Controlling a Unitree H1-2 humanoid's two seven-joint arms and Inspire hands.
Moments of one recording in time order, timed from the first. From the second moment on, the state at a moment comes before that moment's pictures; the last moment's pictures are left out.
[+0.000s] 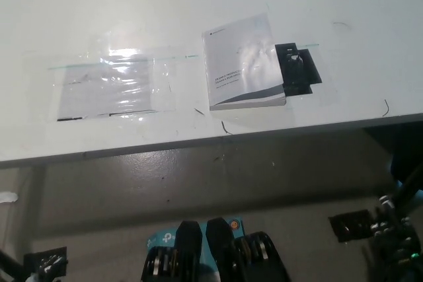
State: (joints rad) left_arm -0.26 0.14 0.55 0.82 -0.29 0.20 0.10; right_arm -0.45 0.03 -0.79 0.76 0.56 0.15 -0.14
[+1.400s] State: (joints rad) left_arm -0.24 0.14 0.50 0.80 -0.34 0.20 0.12; right_arm -0.70 -0.09 -0.78 0.14 0.78 0.20 -0.47
